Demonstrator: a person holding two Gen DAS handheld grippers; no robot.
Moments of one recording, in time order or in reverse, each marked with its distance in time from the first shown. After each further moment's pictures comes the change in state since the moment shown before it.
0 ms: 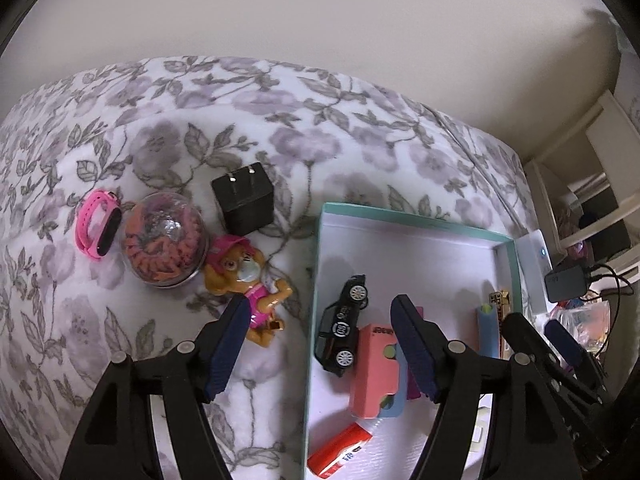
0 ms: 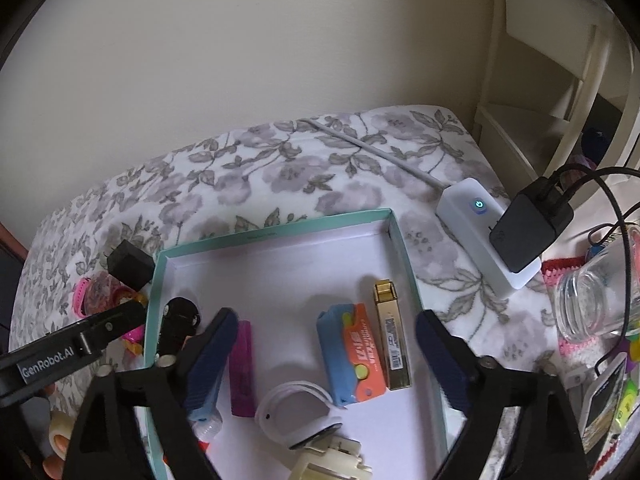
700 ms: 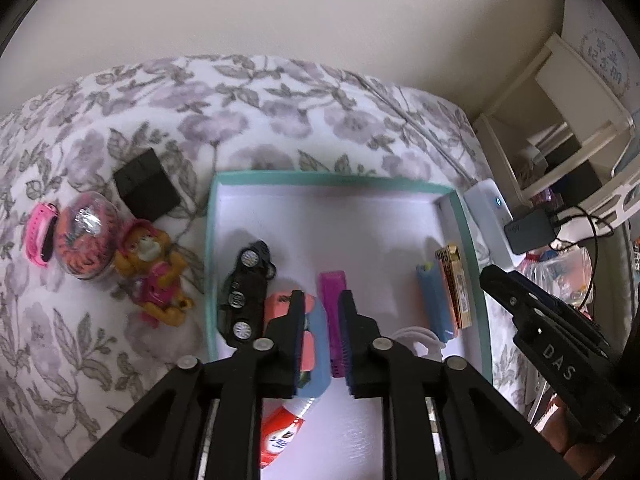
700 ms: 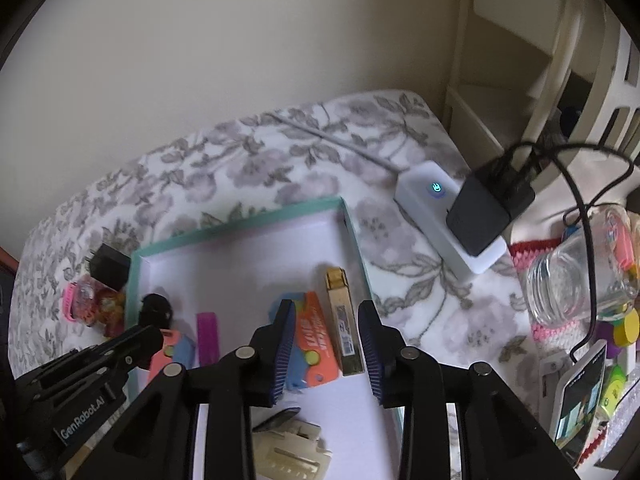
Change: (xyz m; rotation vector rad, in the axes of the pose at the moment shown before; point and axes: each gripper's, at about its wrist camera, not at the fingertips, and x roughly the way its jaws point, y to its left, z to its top) left arm 0.006 -0.054 -0.025 0.138 0.032 -0.101; right arm -0.010 -0.030 0.003 0.044 0.050 -0.046
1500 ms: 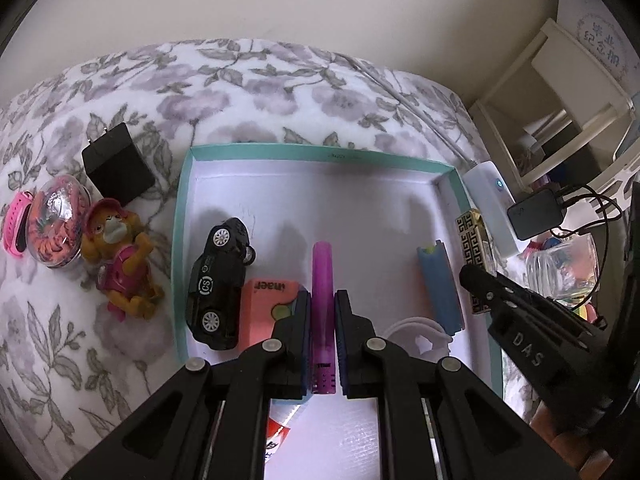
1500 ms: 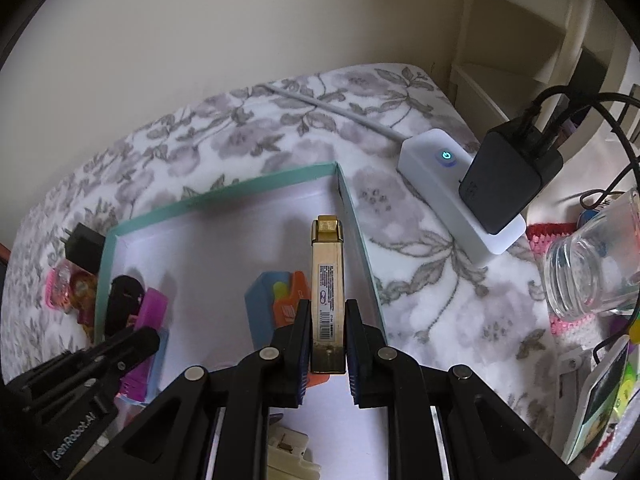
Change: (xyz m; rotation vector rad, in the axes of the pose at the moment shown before) left arm 0.024 -0.010 -0.018 0.019 0.012 -0.027; right arm 0.036 -0.005 -0.013 -0.012 0.055 -0.017
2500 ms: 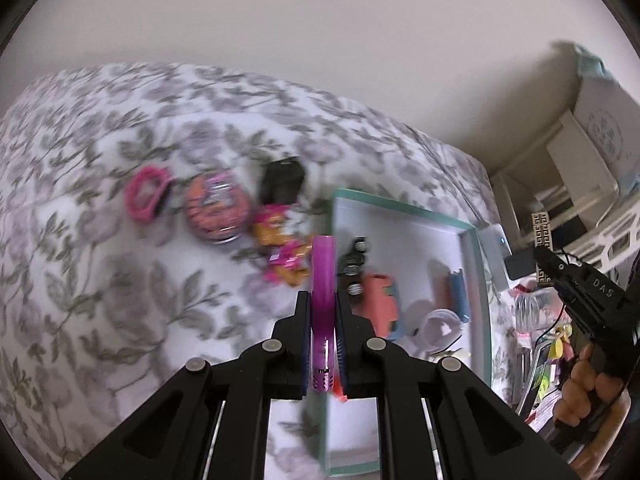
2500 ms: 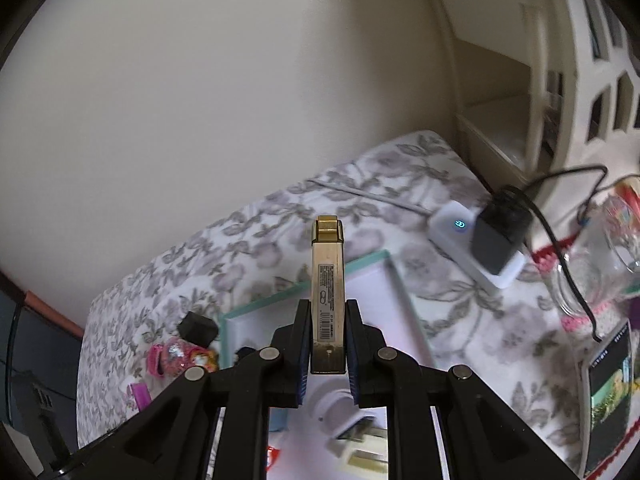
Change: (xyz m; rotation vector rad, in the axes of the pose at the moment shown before) left arm -0.107 0.077 -0.018 -0.162 -0.117 0.031; right arm -0.091 -0.007 0.021 0.199 -0.195 0.235
